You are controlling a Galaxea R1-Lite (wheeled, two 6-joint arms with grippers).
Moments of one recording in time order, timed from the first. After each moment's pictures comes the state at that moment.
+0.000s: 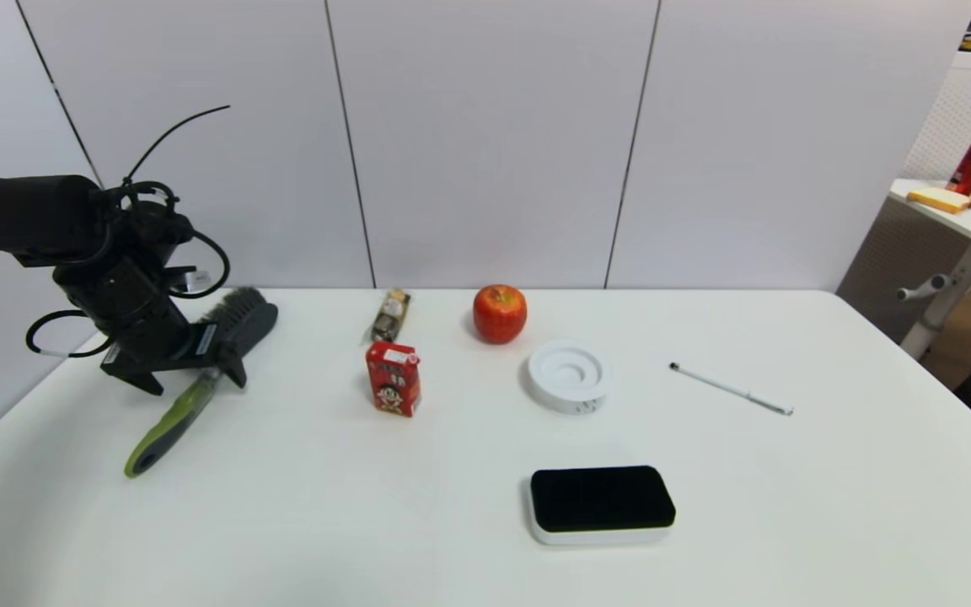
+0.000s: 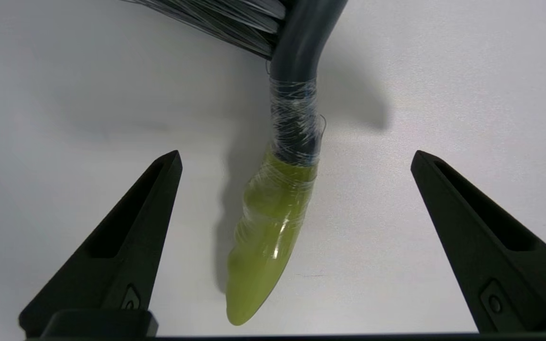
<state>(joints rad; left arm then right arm) 0.08 2.12 -1.77 0.93 -0.05 0.00 0.00 0.00 0.00 0.01 0.02 -0.05</state>
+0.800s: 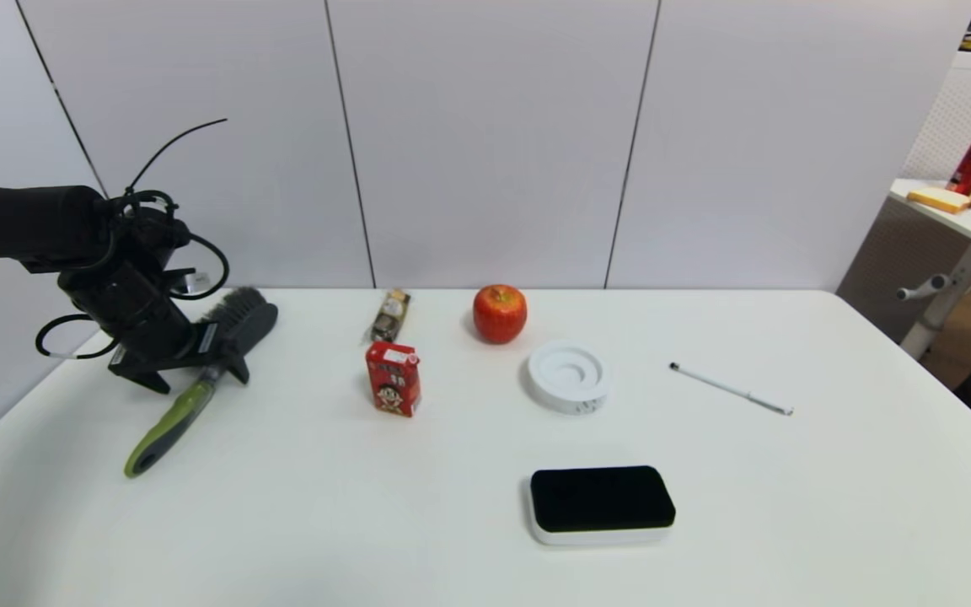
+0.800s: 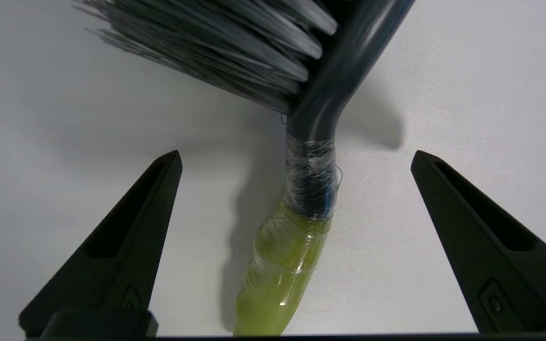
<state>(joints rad) 0.11 2.18 -1.81 0.89 -0.07 0.01 0.00 0.00 0.00 0.01 0.02 -0.05</state>
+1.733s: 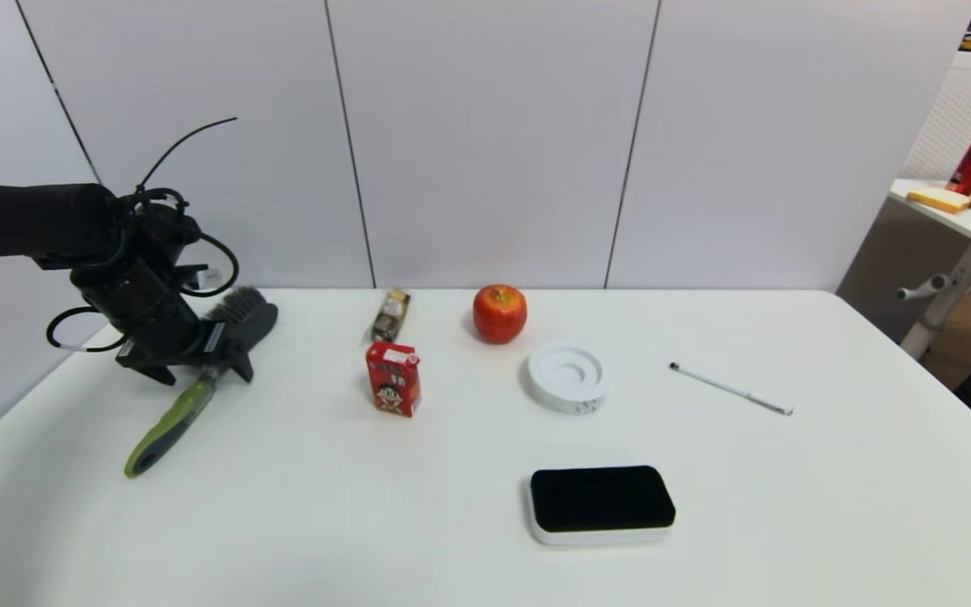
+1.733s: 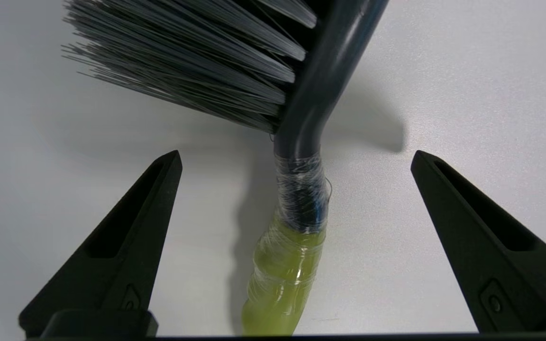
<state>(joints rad) 0.08 2.19 -1.84 0.90 -0.04 0.07 0.00 0.00 0.00 0.01 0.02 -0.05</state>
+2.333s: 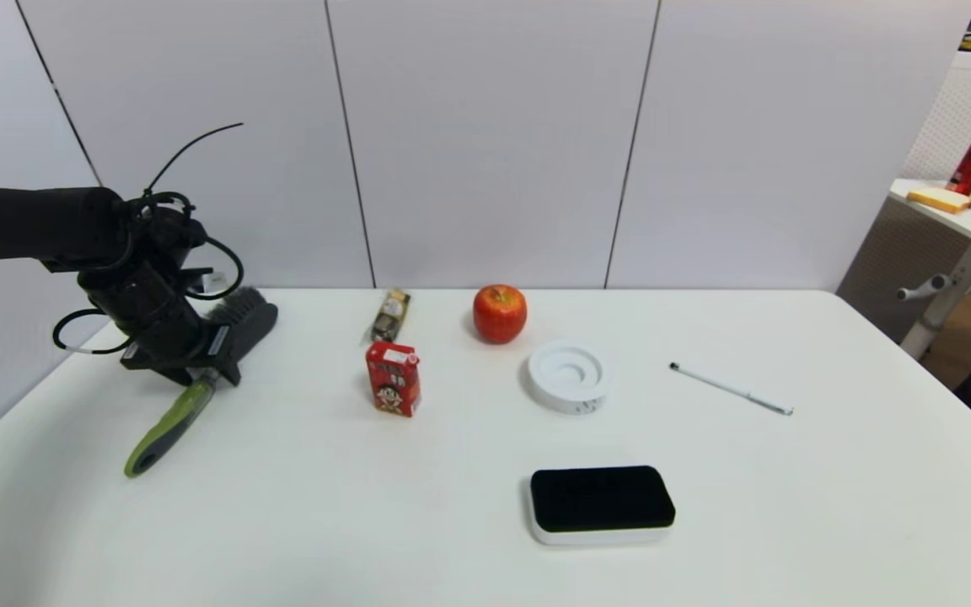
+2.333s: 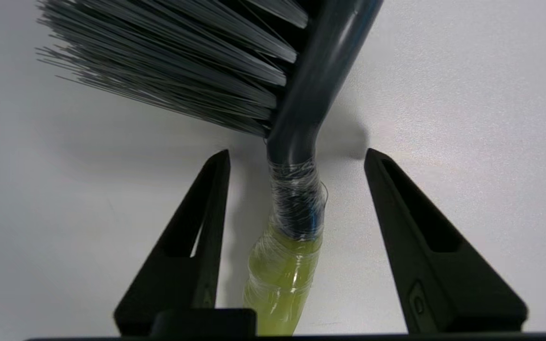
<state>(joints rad) 0.08 2.20 -1.84 0.90 -0.03 0.07 0.00 0.00 0.00 0.01 0.02 -0.05</state>
